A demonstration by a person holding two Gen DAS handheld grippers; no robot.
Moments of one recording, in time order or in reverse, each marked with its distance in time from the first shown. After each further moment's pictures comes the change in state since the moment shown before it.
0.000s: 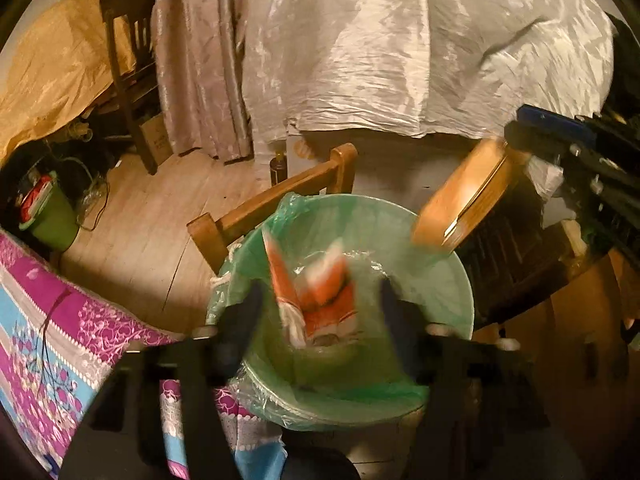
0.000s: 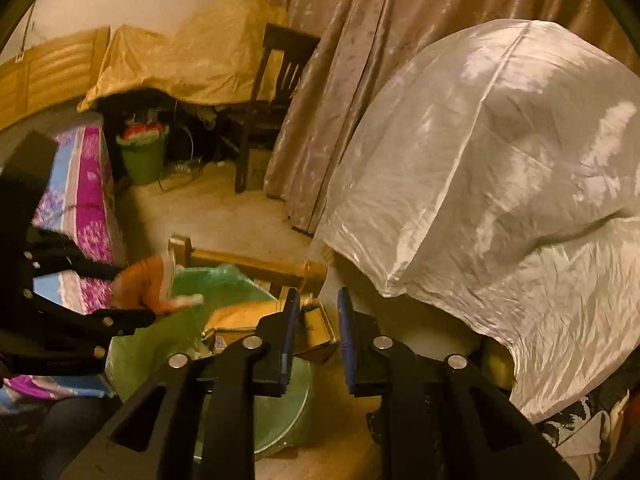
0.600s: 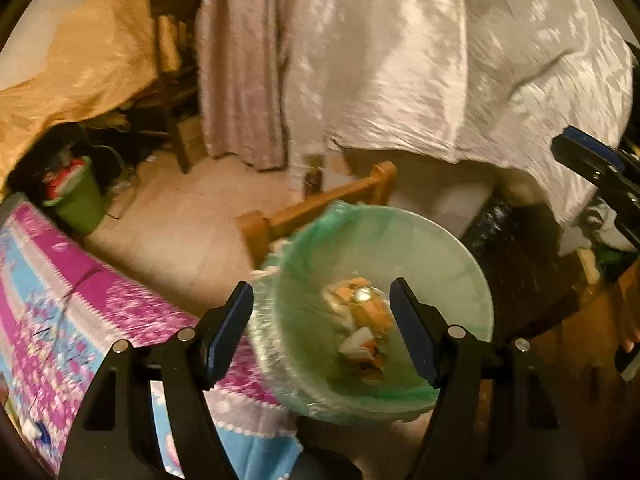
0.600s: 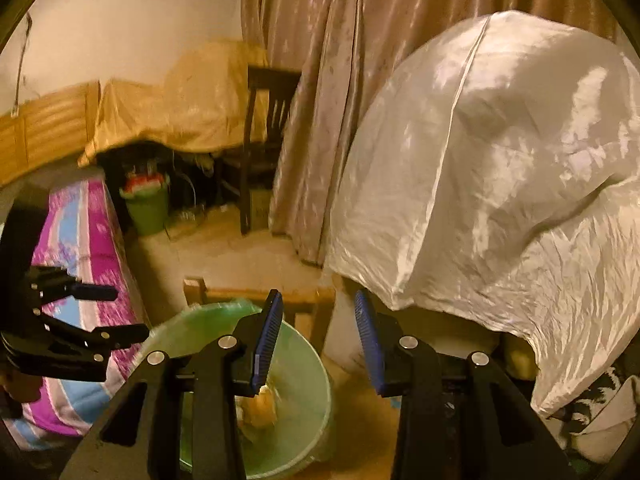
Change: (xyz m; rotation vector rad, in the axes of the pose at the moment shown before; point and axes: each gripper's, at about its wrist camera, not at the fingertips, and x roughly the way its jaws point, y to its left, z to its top) left arm -0.033 0.022 -0.021 -0.101 -0.094 0.112; right arm -0.035 -0.001 -0.013 0.152 -0.186 0.043
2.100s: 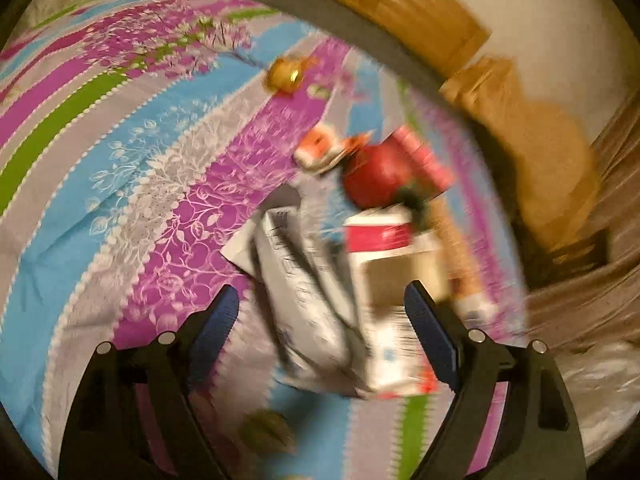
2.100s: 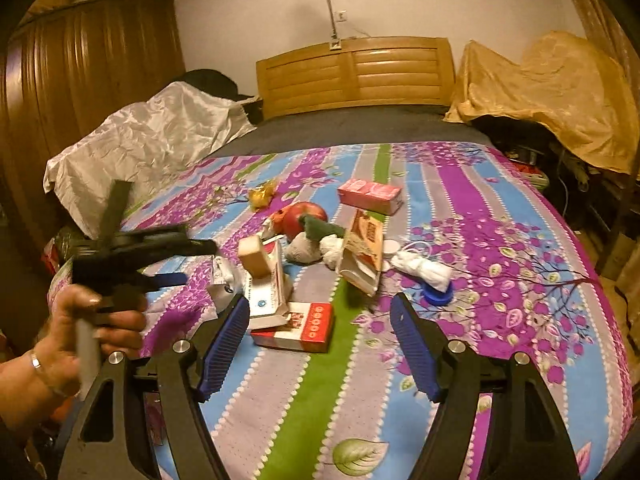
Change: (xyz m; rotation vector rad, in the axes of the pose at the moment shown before) left arm -0.295 0.395 -0.439 -1.437 -0.220 0.583; right arm -0.117 0.572 -0.063 -0.416 0.150 1.139
